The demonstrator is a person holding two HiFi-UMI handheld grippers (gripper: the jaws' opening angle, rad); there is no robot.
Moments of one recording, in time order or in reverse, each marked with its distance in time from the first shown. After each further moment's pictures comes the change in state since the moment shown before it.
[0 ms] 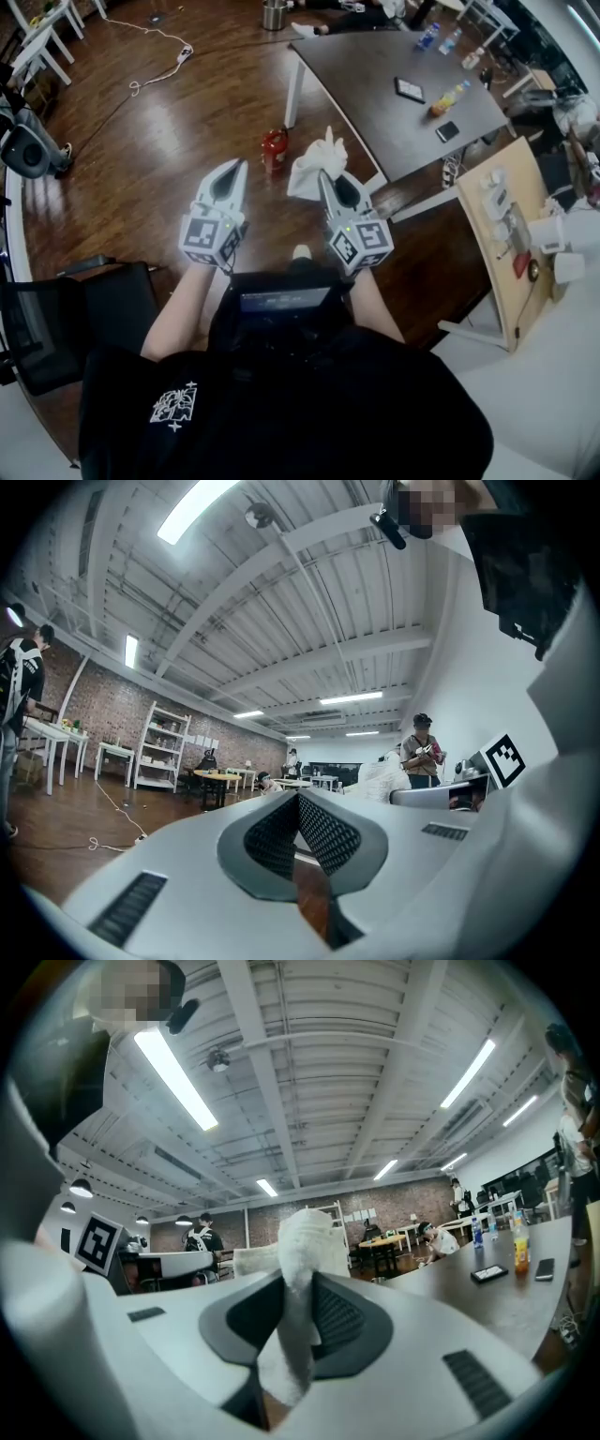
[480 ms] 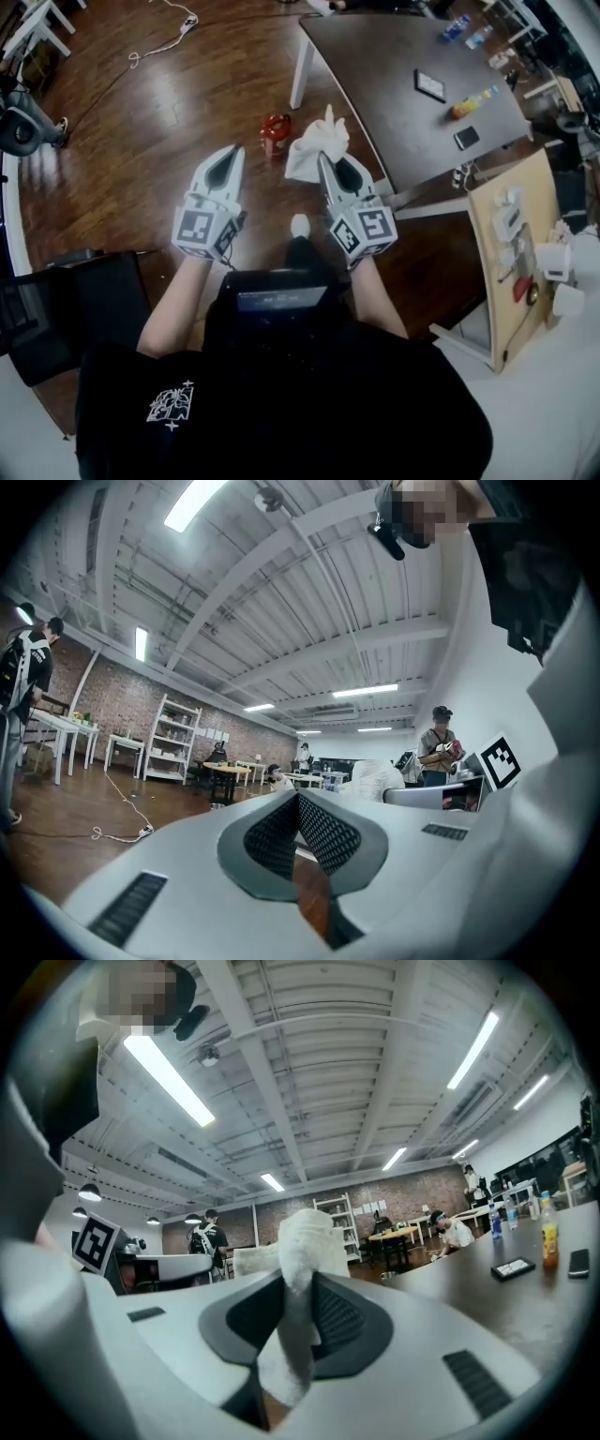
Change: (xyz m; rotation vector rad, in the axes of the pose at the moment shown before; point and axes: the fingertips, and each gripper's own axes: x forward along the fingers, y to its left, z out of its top) left arm 0.085 0.020 -0.042 -0.038 0.028 0.063; right arm 0.076 -0.077 -0.022 0.014 0.033 0.086
